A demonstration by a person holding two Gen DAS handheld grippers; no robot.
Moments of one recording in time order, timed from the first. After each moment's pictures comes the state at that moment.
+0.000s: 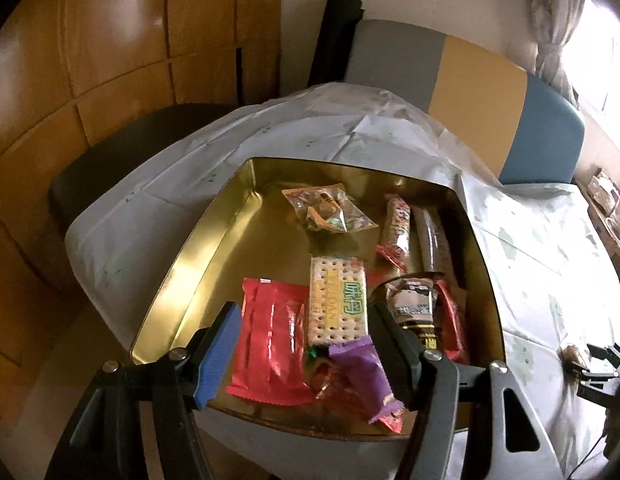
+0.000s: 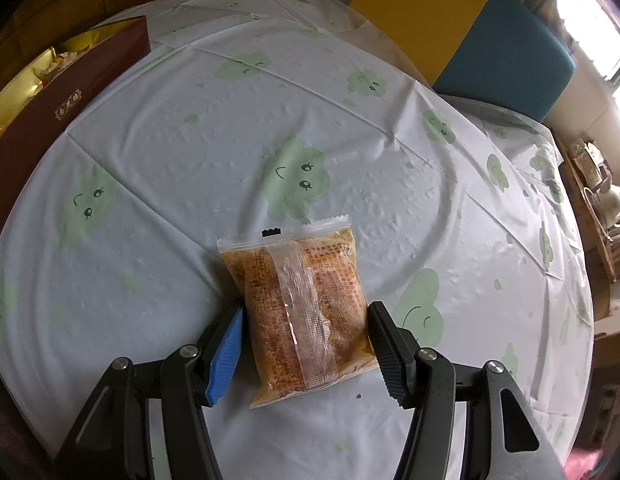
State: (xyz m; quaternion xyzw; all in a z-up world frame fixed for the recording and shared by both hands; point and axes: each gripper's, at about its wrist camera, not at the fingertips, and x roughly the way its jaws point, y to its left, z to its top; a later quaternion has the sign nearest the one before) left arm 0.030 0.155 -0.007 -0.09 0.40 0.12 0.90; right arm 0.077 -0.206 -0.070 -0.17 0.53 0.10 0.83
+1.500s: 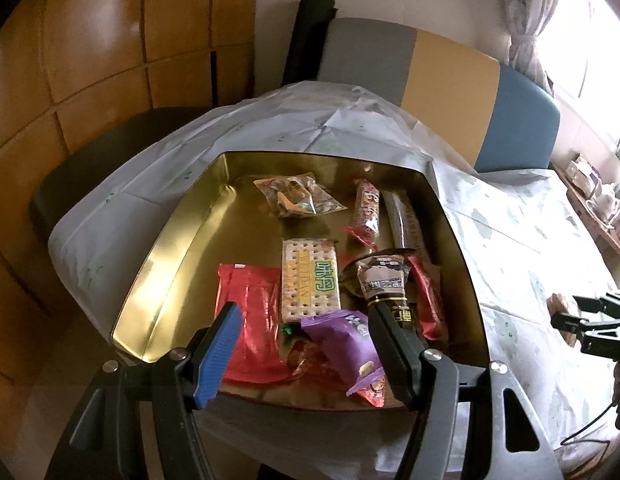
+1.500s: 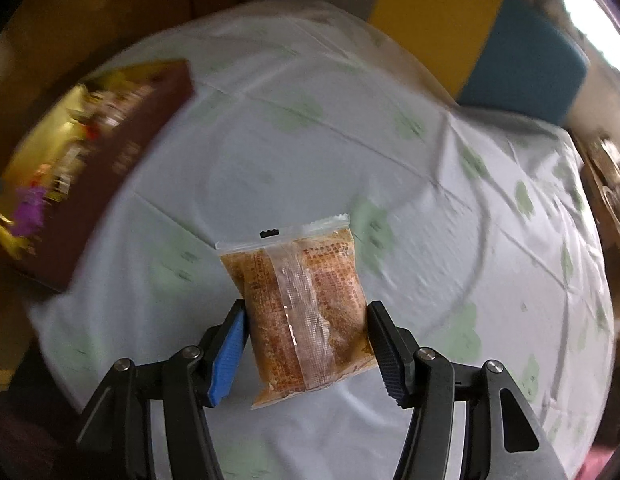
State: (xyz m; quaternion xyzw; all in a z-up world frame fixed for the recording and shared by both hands) left arm 0.015 0.140 -0.012 -0.08 0.40 0.08 0.91; right arm 0.088 -0.147 -0.023 -0.11 0.51 0.16 0.84
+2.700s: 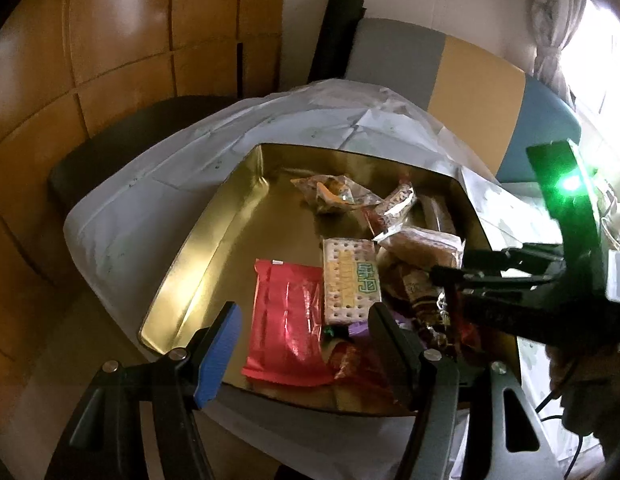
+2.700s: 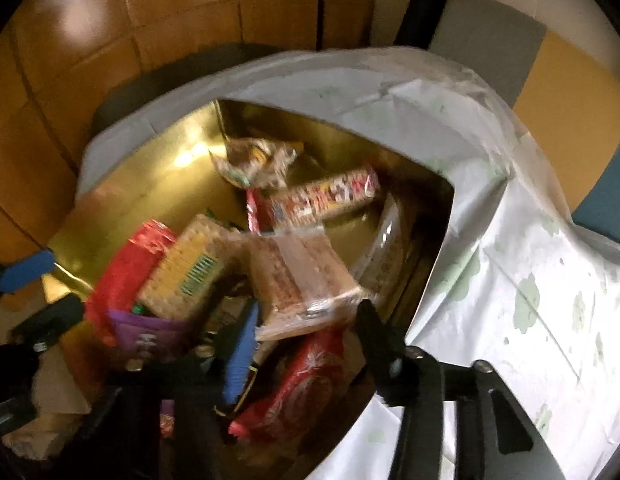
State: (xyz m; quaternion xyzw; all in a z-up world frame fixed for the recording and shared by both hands) left arm 0.013 0.168 -0.018 -0.09 0.40 0.11 0.90; right arm 0.139 0.068 -0.031 -0.16 0.47 0.29 0.82
